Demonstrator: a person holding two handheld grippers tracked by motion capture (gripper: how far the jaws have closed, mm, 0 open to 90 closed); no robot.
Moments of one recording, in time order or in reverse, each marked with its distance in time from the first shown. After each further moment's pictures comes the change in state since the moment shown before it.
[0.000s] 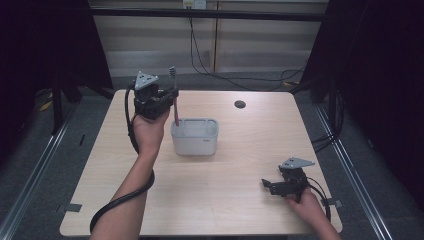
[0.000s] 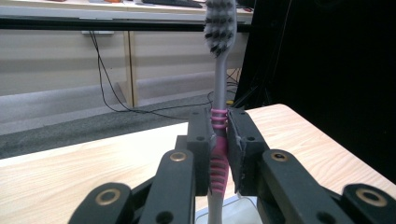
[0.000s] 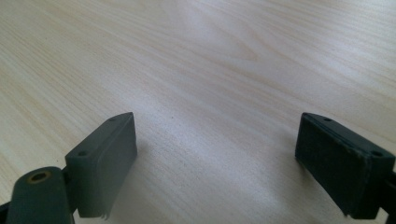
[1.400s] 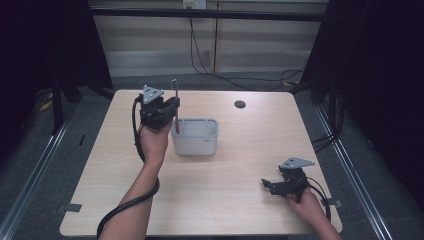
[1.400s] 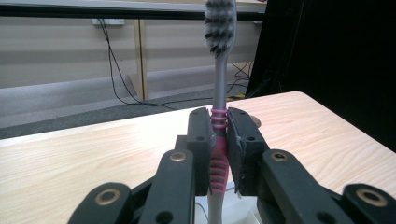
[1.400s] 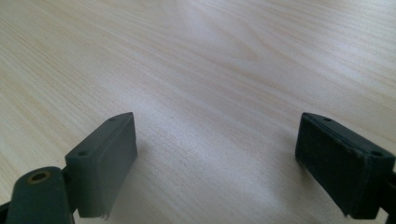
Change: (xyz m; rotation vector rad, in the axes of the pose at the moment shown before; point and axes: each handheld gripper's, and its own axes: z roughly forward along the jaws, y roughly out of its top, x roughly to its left) left arm 0.001 -0.038 0.015 0.014 0.048 0.006; right arm 0.000 0.000 0.000 0.000 0.000 0.001
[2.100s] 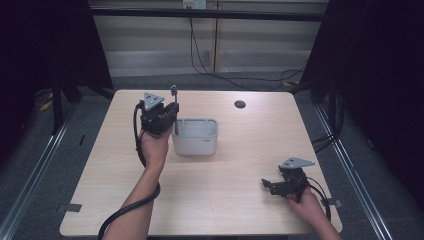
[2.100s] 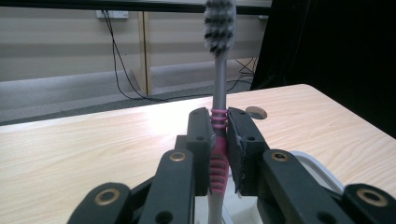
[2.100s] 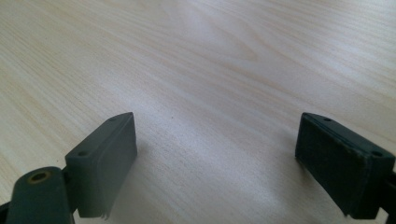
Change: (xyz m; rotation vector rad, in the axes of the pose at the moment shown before) left arm 0.003 -0.018 0.004 0.008 0.019 -0.007; right arm 0.000 0.000 0.000 0.001 0.000 0.001
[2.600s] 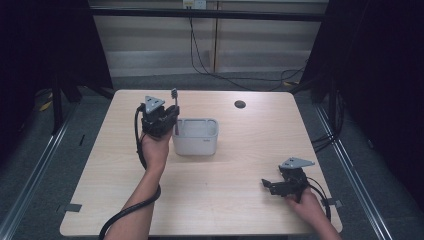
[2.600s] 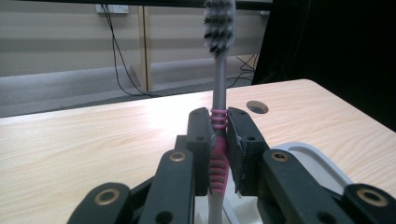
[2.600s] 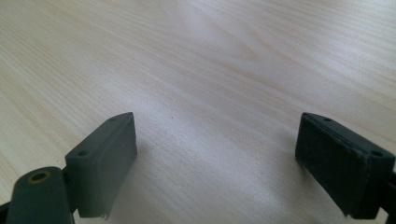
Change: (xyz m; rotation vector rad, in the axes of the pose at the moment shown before) left arm 0.000 -0.009 0.002 0.013 0.003 -0.002; right arm 0.000 0.000 0.000 -0.001 0.000 -0.001
